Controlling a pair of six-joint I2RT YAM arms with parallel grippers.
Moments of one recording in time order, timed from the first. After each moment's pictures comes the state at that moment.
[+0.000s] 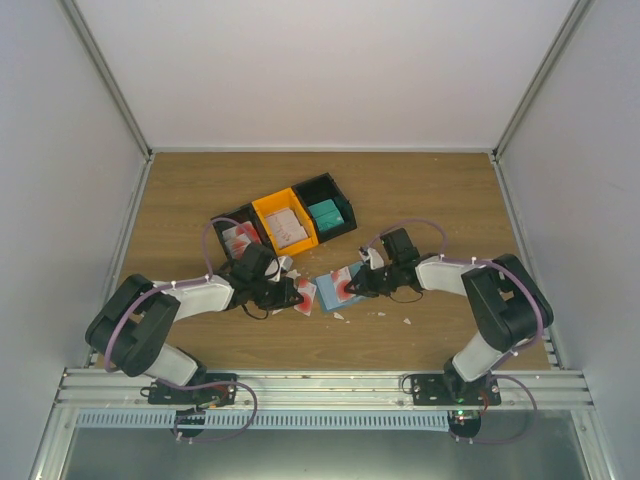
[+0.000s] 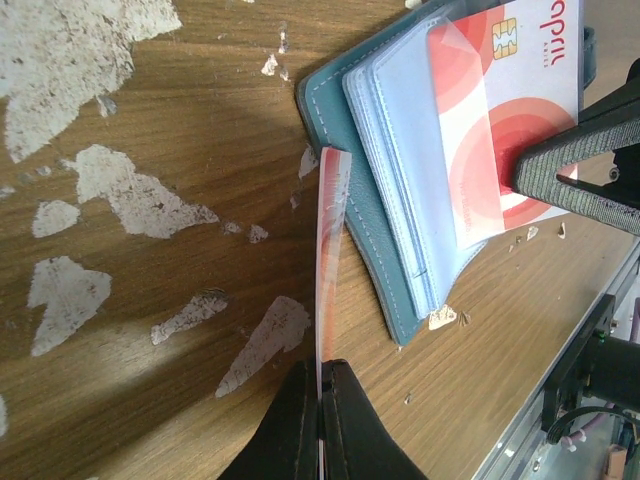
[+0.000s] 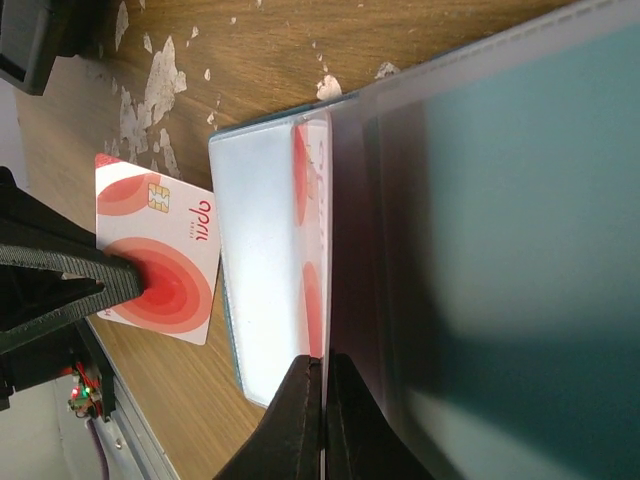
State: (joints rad) left arm -0.54 1.48 0.55 -0.04 0.55 -0.66; right arm 0.45 1.64 0.68 -0.12 -0.71 0.47
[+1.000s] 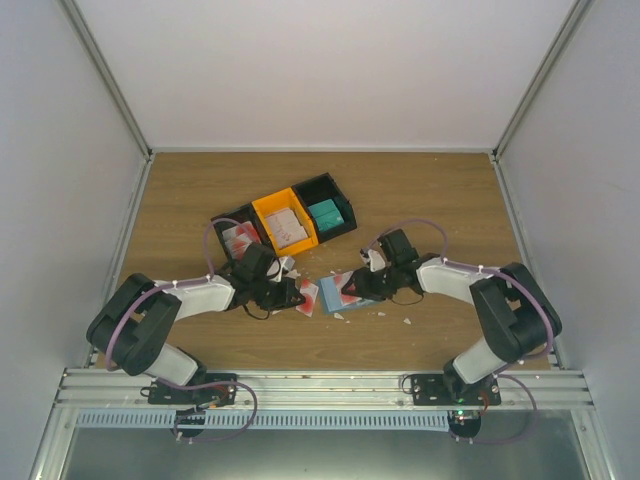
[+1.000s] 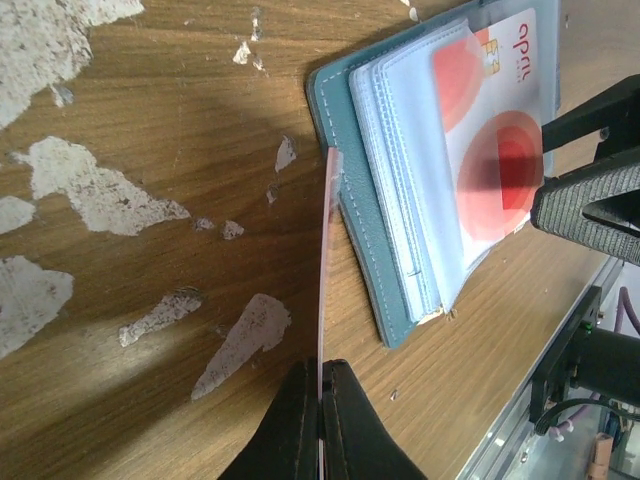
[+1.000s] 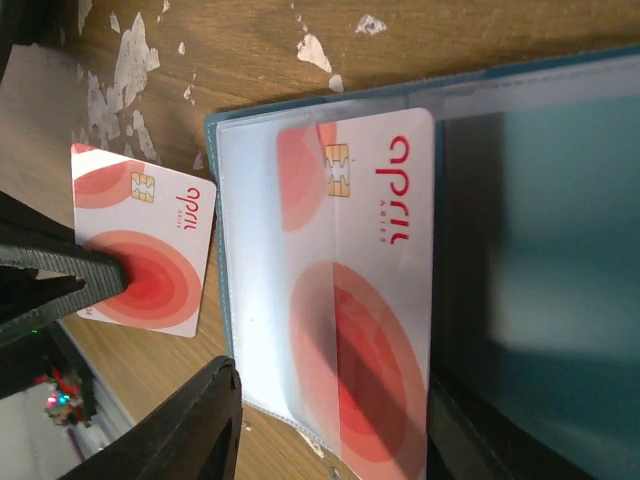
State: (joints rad) left arm -0.55 1.48 0.55 -0.03 0.57 -0.67; right arm 0.48 1.57 0.68 -0.20 -0.63 0.51
